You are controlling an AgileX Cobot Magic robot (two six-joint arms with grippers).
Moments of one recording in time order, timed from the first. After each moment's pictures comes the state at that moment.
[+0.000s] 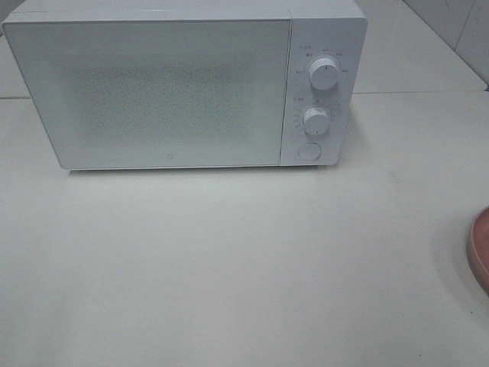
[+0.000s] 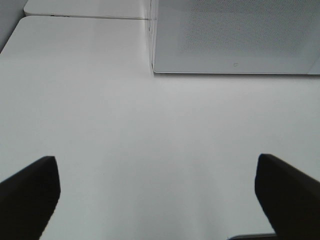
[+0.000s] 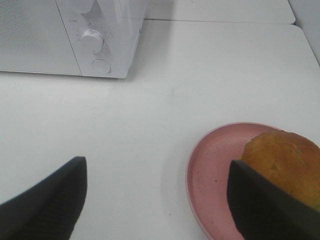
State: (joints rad) left arm -0.03 -0.01 -0.52 -0.09 1.09 0.04; right arm 0.11 0.26 -0.51 -0.02 0.82 0.05
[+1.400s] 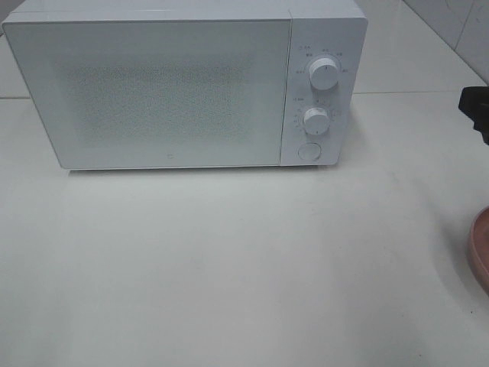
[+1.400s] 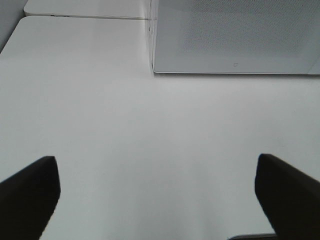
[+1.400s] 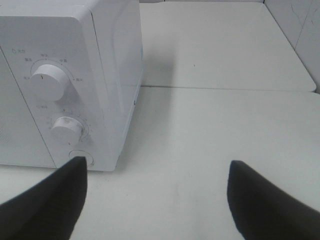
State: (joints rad) left arm -0.03 -0.01 -0.52 -0.09 1.09 0.04; right arm 0.11 0.94 -0.38 -0.03 -0.20 0.05
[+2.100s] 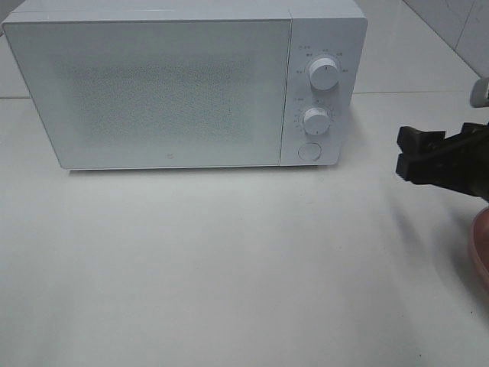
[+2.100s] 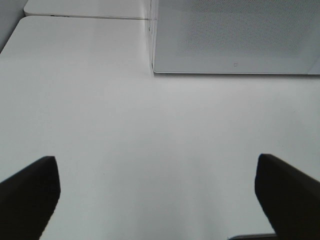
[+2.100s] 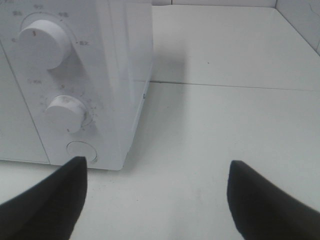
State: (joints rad) left arm -0.03 -0.01 -0.52 -0.09 1.09 0.04; right arm 0.30 1.40 -0.25 0.21 -0.86 -0.11
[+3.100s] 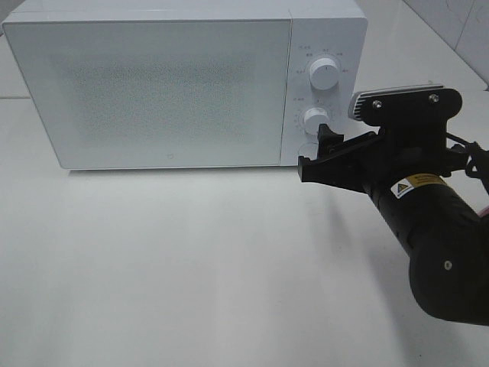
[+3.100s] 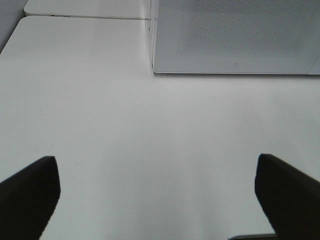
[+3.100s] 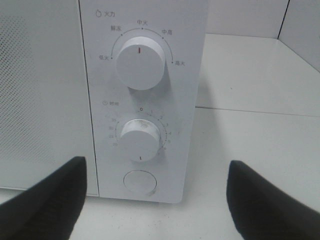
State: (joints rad) left arm -0.03 -0.01 -0.52 -0.09 1.09 0.04; right arm 0.81 1.73 -0.44 0.79 -1.20 -0.31
